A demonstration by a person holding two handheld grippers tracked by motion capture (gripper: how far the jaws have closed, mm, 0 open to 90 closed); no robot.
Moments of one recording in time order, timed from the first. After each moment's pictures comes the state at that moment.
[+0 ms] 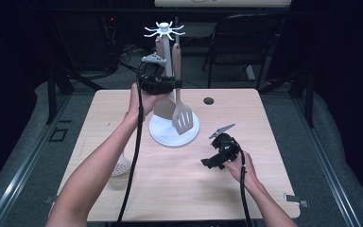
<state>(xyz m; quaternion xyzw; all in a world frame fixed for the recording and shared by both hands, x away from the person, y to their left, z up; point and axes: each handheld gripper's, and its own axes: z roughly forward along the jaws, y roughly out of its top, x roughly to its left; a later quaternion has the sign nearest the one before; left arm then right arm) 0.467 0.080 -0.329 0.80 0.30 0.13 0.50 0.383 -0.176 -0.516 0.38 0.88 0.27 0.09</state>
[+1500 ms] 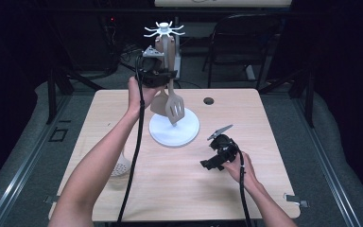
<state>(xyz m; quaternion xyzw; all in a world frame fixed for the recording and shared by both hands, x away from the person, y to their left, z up) 0.485 0.084 -0.330 0.79 0.33 0.21 0.48 0.383 -0.172 -0.520 0.37 0.88 0.27 0.08</state>
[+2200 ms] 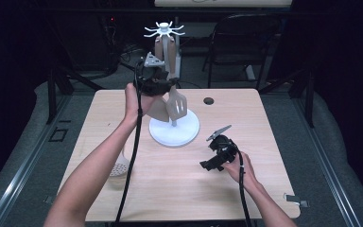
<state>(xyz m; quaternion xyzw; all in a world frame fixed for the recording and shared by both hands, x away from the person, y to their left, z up) 0.460 0.087 -0.337 0.79 0.33 0.24 0.46 0.382 -0.169 -0.522 0.37 0.89 0.26 0.07</state>
